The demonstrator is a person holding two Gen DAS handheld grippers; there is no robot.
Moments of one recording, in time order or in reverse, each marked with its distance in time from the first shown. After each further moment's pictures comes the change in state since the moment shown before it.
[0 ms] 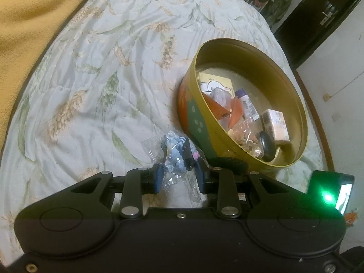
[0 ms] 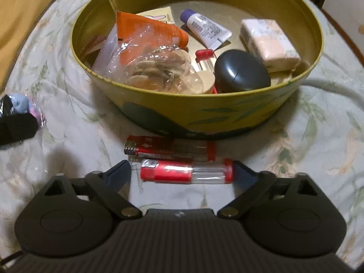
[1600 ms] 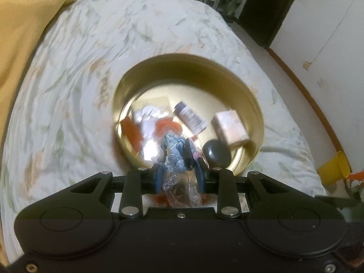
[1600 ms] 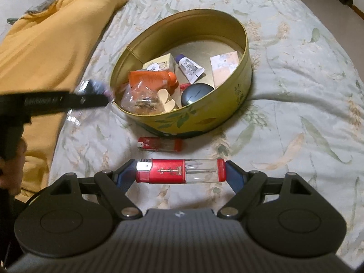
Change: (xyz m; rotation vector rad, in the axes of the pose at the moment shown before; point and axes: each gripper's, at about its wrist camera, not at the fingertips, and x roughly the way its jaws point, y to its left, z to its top) left arm -0.010 -0.123 0.027 0.301 -0.038 -0.013; right arm -0.105 -0.131 0.002 0.006 -0.069 0.368
